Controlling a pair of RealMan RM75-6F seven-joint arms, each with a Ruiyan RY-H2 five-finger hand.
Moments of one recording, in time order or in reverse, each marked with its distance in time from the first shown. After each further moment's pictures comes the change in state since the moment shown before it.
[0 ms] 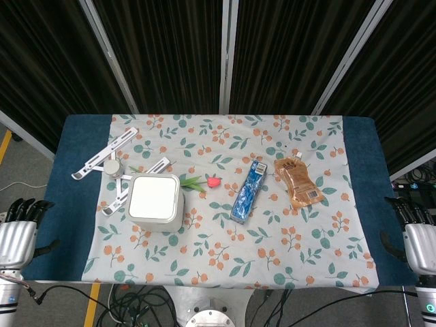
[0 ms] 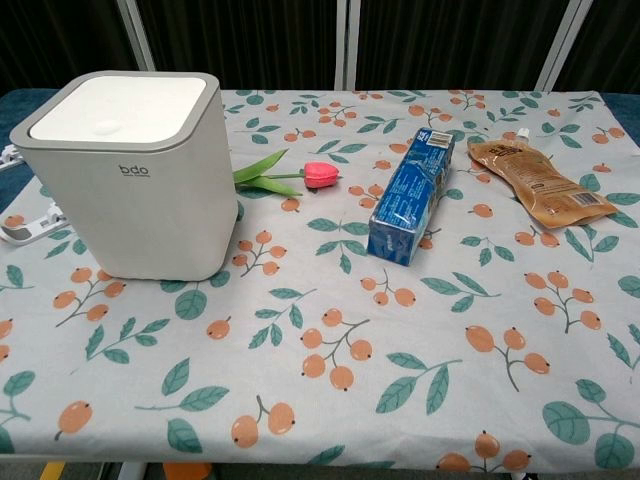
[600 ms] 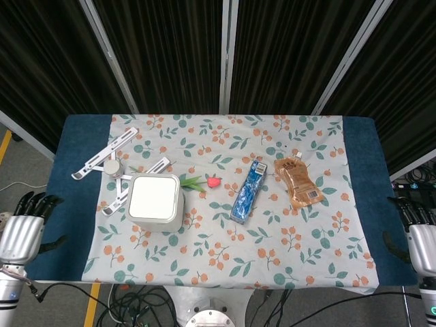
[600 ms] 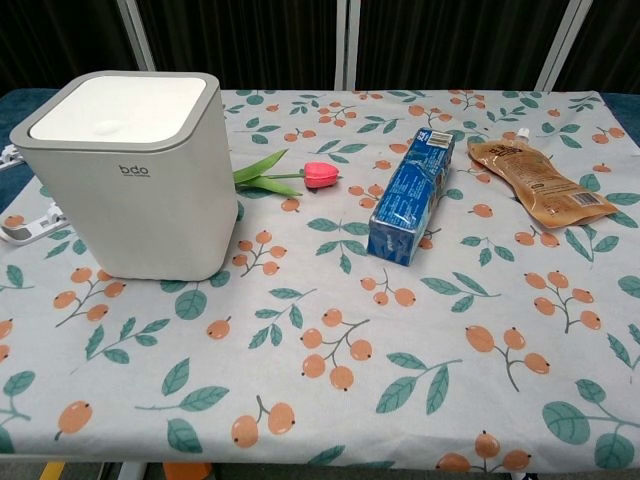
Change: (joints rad) left arm -0.047 0.055 -0.001 -0.036 0.089 -0.023 -0.063; right arm -0.009 0.030 -0.003 -0.019 -0.015 0.016 0.023
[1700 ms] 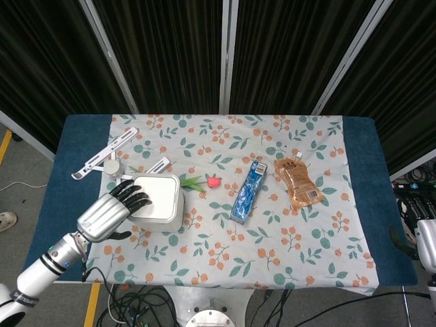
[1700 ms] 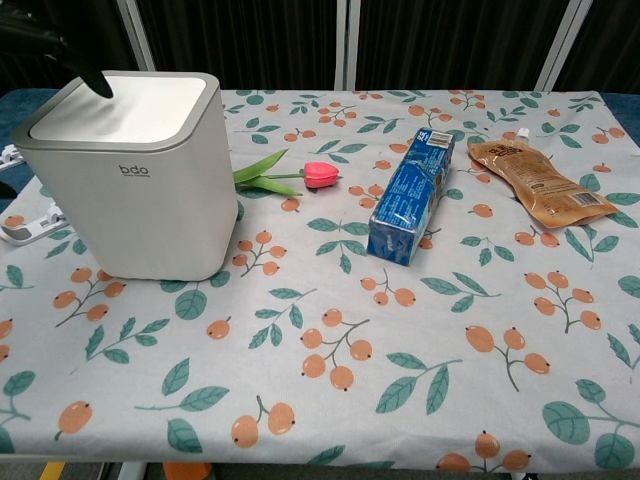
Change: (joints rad) left arm -0.379 0.085 -0.010 -0.148 0.194 -0.379 -0.031; right arm 0.010 0.077 0.017 -0.063 0.019 -0.015 0.002
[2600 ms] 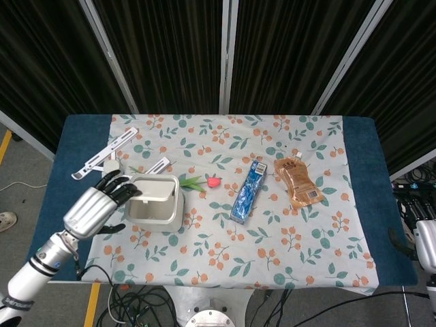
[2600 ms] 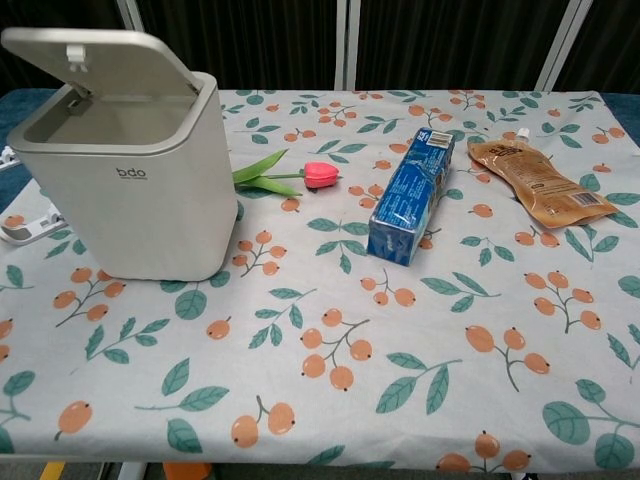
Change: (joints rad) left arm 0.036 0.032 -0.003 -0.030 -0.050 0.169 0.008; right arm 0.000 -0.017 -0.003 0.022 -0.002 0.000 0.022
